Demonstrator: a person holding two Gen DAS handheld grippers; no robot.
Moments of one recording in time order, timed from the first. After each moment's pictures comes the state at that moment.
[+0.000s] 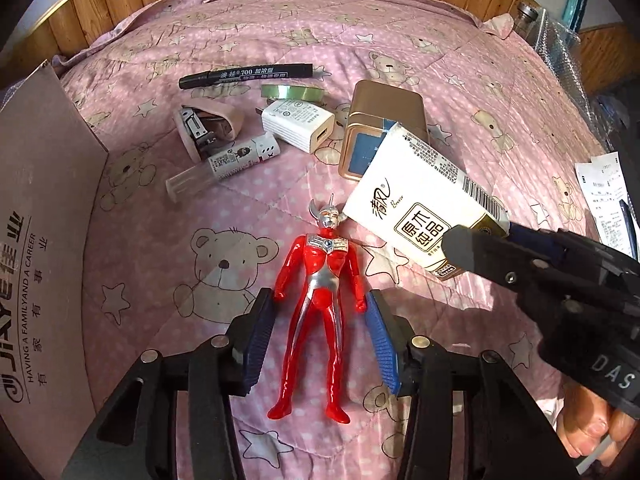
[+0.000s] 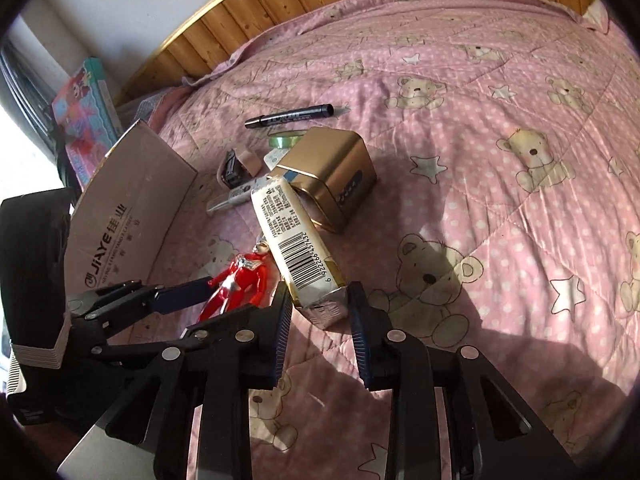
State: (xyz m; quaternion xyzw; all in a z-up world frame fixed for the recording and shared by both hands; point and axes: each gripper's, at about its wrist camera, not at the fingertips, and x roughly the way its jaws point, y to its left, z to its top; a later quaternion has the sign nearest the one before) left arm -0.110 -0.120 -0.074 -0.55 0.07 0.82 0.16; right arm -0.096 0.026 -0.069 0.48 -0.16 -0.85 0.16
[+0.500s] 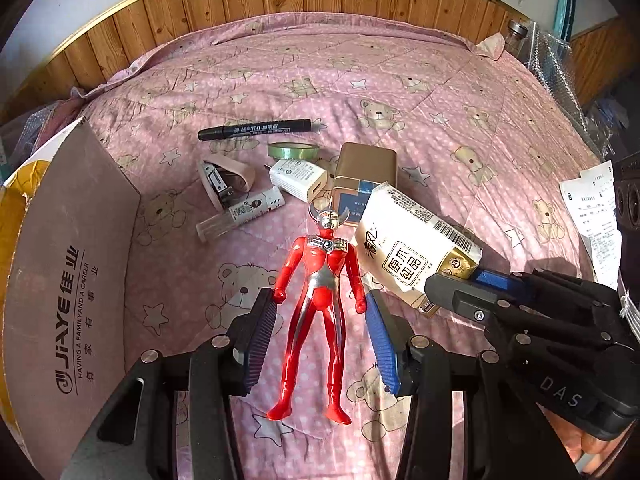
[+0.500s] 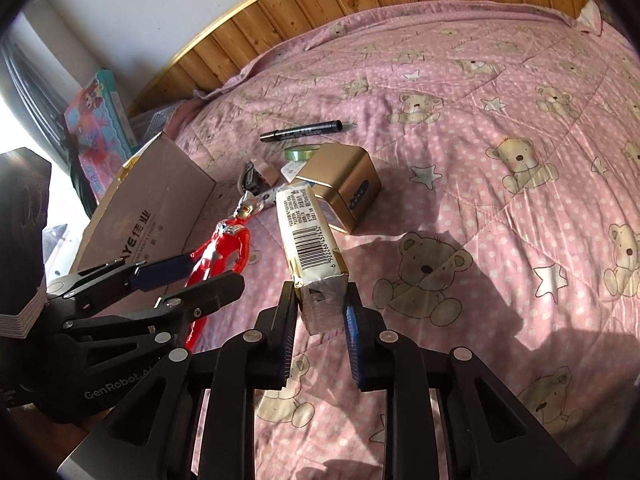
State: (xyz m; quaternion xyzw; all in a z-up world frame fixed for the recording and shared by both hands) left arm -0.099 -0.111 -0.026 -0.51 0.08 0.84 0.15; right arm -0.076 0.031 -0.048 0.46 -0.17 -0.86 0.17
